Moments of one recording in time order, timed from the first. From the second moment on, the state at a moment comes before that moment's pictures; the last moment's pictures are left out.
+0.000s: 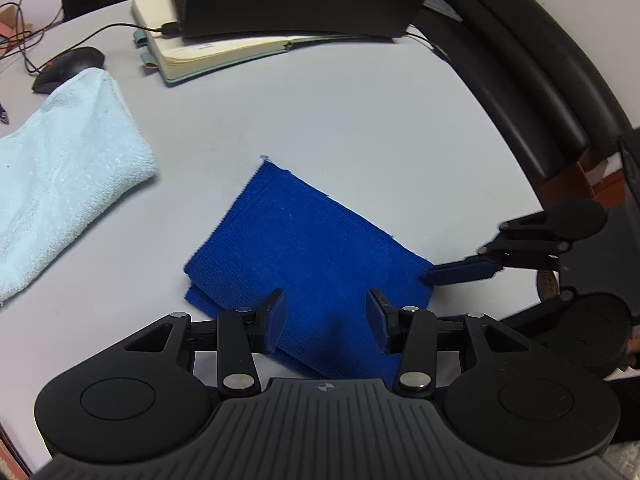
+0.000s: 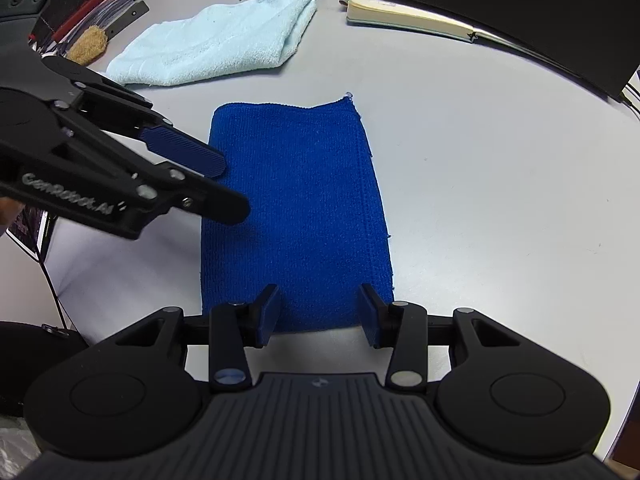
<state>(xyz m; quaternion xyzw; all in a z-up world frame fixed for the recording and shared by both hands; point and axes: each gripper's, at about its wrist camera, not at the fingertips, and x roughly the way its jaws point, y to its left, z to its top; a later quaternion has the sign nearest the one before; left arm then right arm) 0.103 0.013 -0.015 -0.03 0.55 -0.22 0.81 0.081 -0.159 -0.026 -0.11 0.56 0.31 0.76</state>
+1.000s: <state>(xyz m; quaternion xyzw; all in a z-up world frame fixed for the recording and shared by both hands) 0.099 0.035 -0.033 -0.05 0.56 -0.17 0.81 0.086 -0.155 -0.021 -0.12 0.56 0.31 0.76</state>
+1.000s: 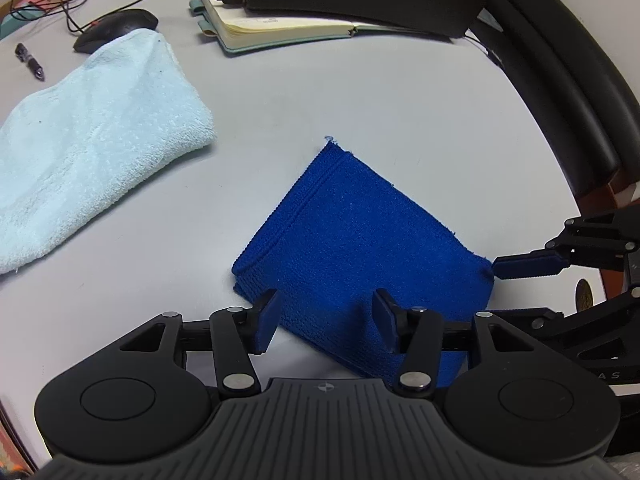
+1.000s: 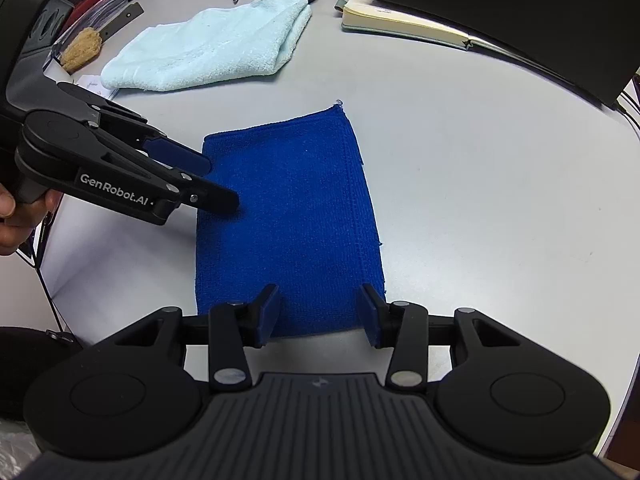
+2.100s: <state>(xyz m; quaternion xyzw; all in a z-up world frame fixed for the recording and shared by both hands) 0.006 -0.016 0.001 -0.12 0.55 0.01 0.83 0.063 -0.197 0.018 -0.16 0.50 0.33 0.78</state>
